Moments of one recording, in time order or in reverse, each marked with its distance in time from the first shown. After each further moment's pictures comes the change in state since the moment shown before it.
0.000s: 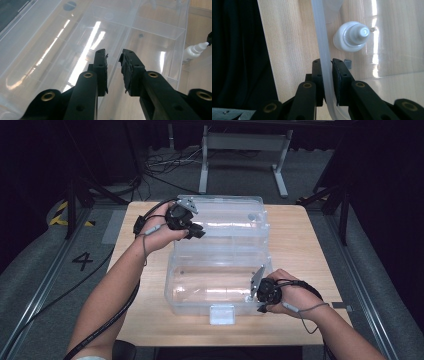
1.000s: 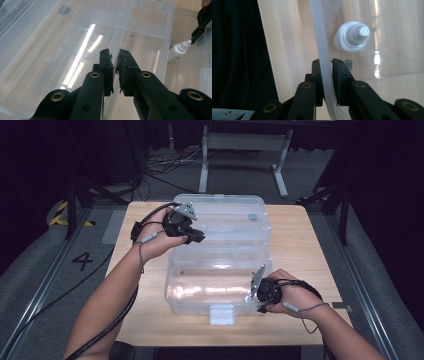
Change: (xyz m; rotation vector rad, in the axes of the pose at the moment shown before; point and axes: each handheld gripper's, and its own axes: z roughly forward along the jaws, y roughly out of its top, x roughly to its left) left arm -0.027 -0.005 -0.015 -0.027 0.007 0.032; right arm -0.001 -0.001 0.001 -0.006 0.013 0.014
